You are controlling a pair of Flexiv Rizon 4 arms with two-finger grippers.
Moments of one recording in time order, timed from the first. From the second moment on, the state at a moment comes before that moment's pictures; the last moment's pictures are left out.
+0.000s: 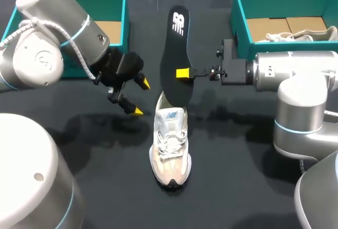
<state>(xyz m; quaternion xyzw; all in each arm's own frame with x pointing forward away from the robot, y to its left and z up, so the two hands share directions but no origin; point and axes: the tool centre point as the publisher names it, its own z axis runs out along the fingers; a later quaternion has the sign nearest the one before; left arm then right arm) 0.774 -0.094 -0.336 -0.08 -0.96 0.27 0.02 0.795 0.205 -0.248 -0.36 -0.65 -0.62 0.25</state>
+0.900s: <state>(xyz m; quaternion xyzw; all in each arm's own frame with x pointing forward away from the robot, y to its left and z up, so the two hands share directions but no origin) 0.775 -0.105 -0.366 -0.09 -0.96 0.27 0.01 0.812 0.218 -0.261 -0.31 -0.65 -0.66 0.23</state>
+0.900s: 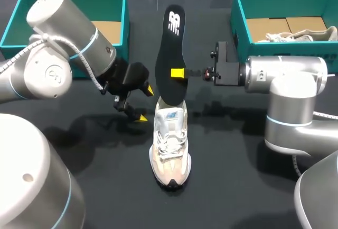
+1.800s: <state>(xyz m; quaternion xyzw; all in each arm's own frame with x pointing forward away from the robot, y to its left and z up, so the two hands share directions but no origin) 0.777 -0.109 -0.365 -0.07 -0.96 0.26 -0.02 0.811 0.226 -0.263 -0.30 -0.65 -0.67 0.21</state>
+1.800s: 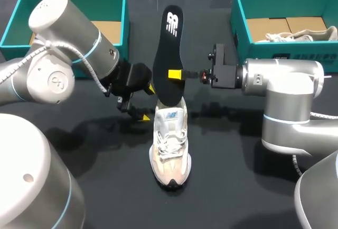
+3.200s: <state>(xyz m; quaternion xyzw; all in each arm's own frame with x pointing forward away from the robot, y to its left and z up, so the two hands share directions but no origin) 0.768 -0.106 -0.362 -0.04 -0.97 0.25 -0.04 0.811 0.228 -0.280 -0.22 -0.66 -0.70 0.17</state>
